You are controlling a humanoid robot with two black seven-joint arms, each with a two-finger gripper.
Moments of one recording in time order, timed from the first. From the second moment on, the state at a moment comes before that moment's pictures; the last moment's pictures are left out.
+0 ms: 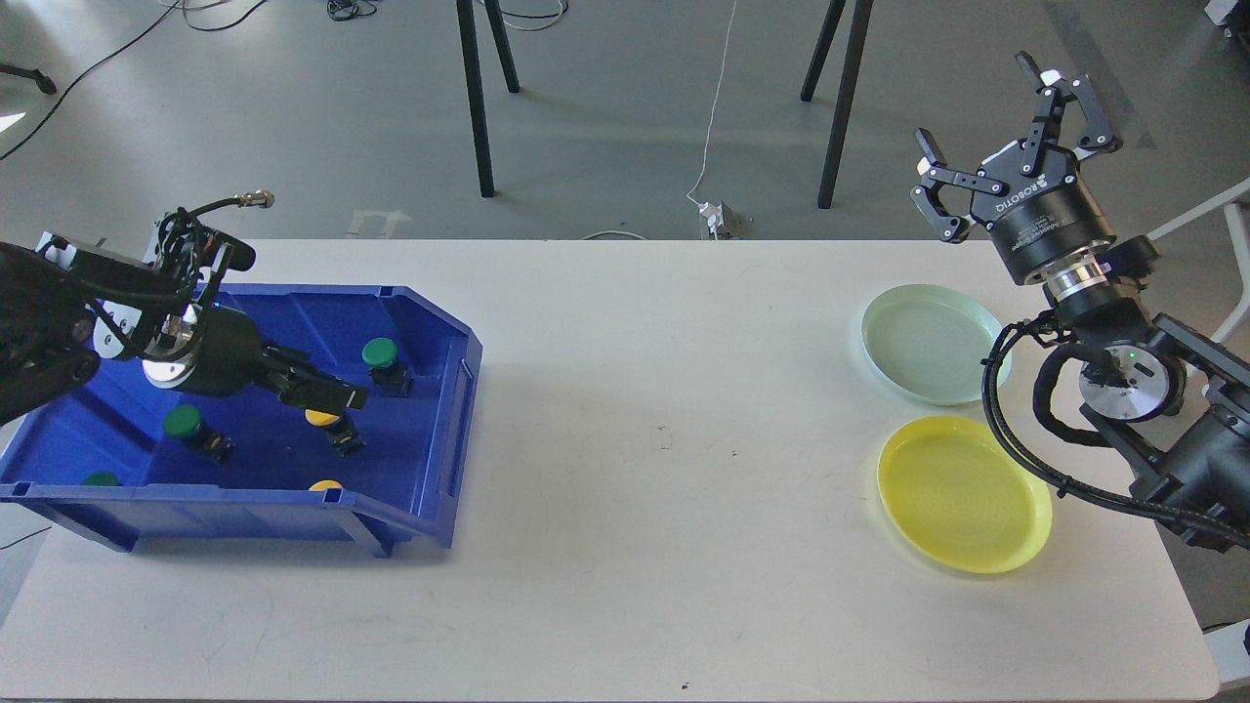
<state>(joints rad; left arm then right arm) -1.14 0.75 0.14 -0.97 1.62 -0.49 -0.49 0.70 -0.46 0.70 0.87 0.02 0.49 0.49</state>
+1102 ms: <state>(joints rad) -1.02 0.63 0.14 -0.75 1.61 -0.49 -0.49 0.67 -0.48 0.70 0.87 0.02 0.49 0.49</state>
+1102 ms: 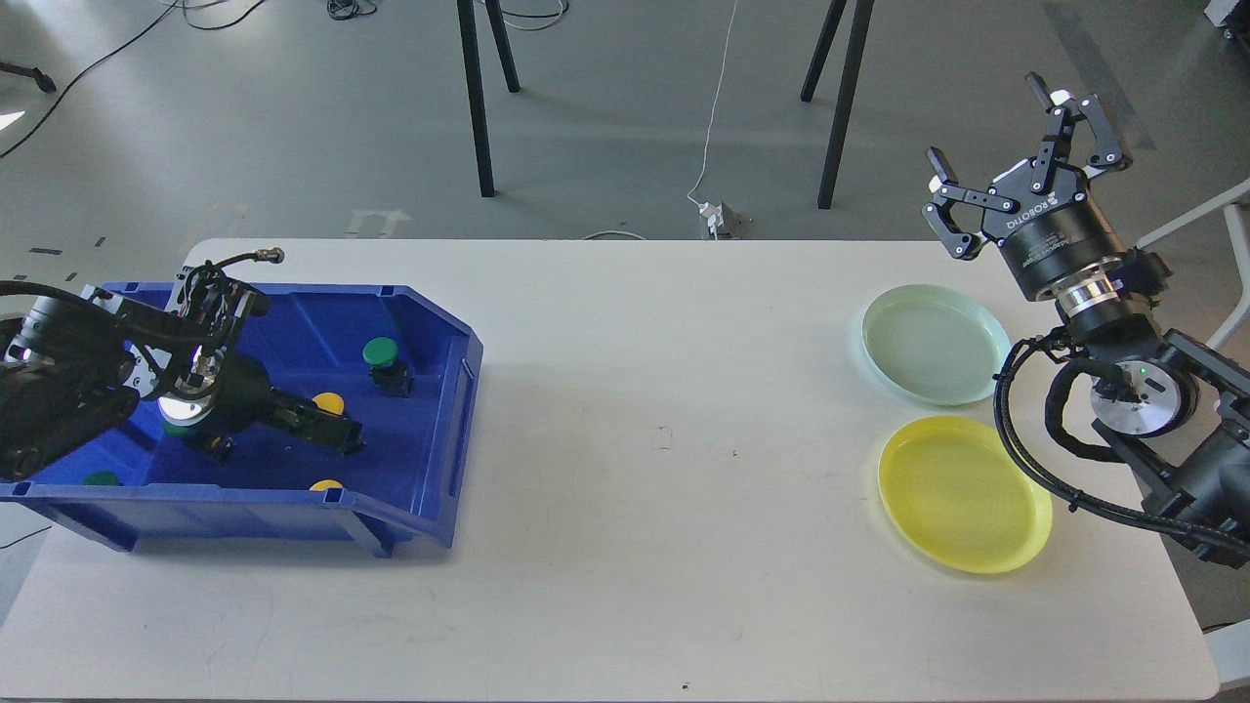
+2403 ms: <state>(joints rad) -0.99 0.59 0.13 -0.70 1.60 -0.39 -0.49 0.65 -0.49 0.71 0.87 0.02 0.49 0.49</state>
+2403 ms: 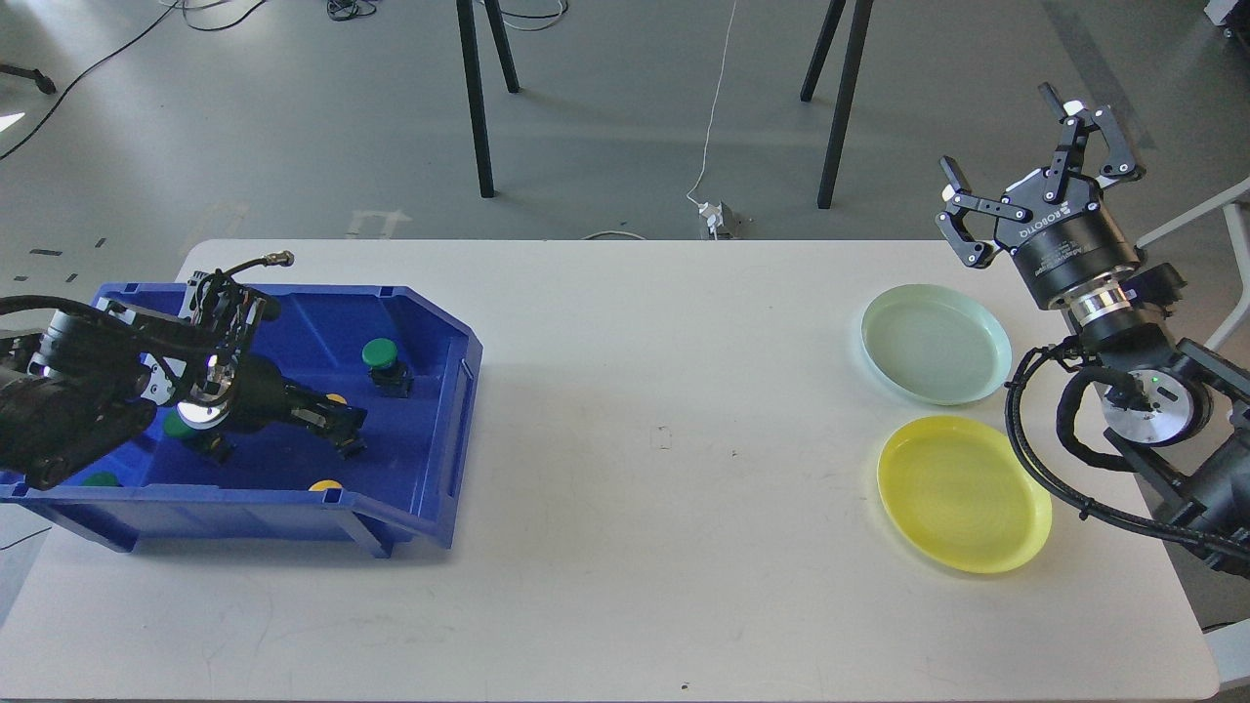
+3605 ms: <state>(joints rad) -1.04 0.93 -0.22 -1.43 0.82 -0.49 -0.49 0.52 -0.55 0.86 0.99 0.03 0.49 0.49</state>
